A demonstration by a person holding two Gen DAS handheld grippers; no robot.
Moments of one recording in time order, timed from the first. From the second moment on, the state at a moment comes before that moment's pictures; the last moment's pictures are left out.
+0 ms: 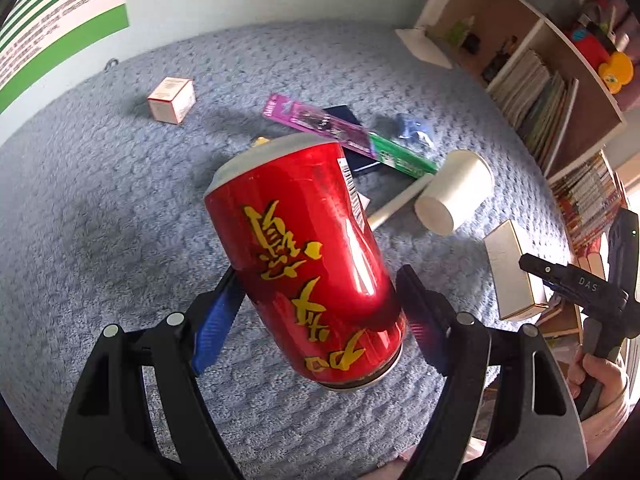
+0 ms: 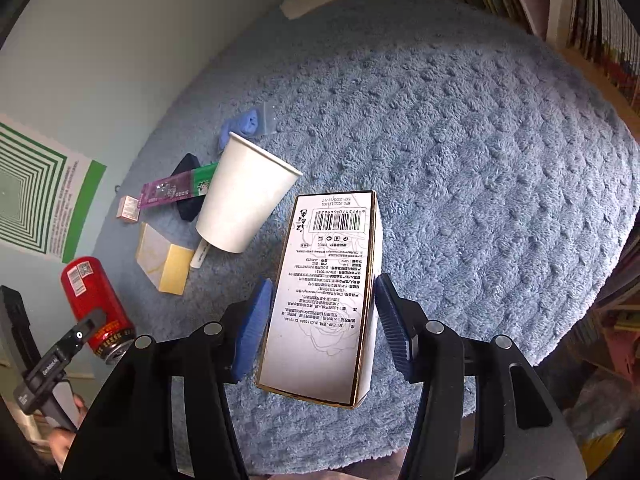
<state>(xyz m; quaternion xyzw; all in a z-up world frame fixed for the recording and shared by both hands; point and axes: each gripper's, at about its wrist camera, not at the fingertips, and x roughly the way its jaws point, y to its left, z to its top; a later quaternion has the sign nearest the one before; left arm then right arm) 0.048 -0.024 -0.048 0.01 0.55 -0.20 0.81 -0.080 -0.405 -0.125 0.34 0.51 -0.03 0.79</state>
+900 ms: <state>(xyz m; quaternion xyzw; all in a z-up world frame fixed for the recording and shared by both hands) -0.046 -0.185 -0.049 0.19 0.52 -0.44 0.71 -0.327 -0.518 -0.031 0.41 0.42 -0.20 0.78</state>
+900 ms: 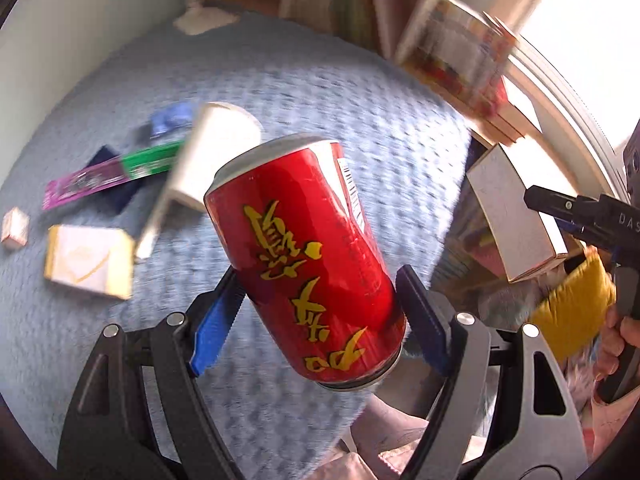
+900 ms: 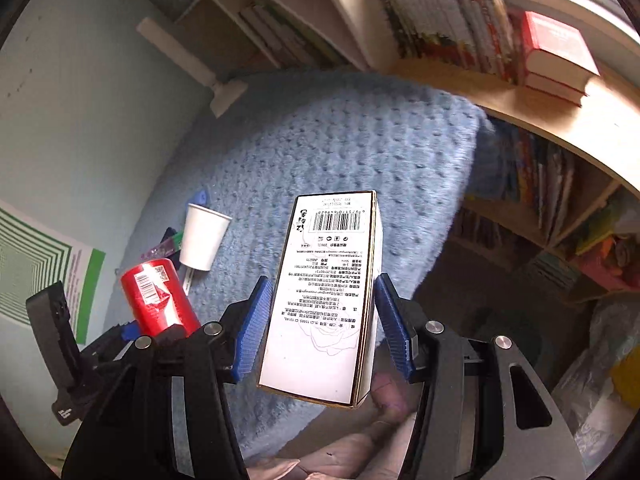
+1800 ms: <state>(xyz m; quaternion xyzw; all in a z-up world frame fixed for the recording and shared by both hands) -0.334 -0.359 -0.226 0.37 0.56 -0.52 0.53 -0.588 -0.581 -0.231 0.57 0.42 -0.29 0.64</state>
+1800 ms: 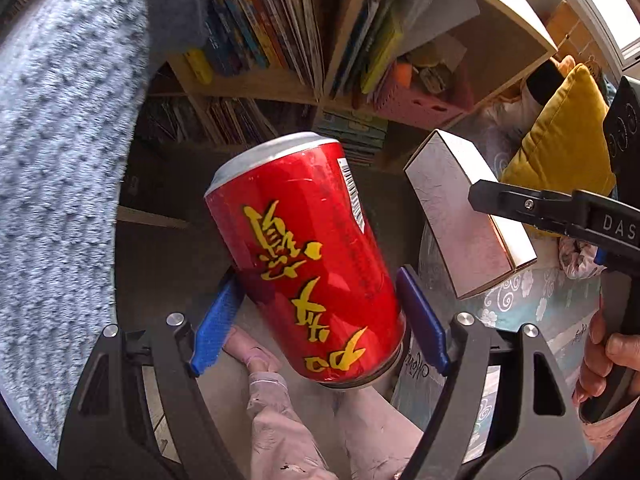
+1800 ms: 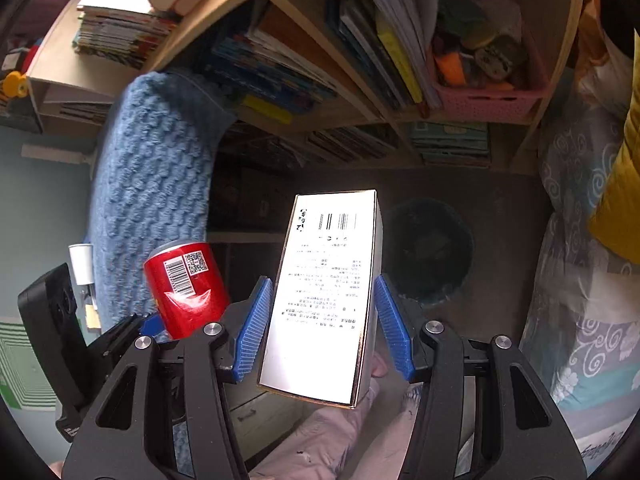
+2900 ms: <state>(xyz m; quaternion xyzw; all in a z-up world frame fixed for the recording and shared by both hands) -0.358 -0.390 -0.320 0.41 0.57 -0.50 0.50 -0.628 -0.613 -0.331 0.64 0.40 -0.27 0.60</state>
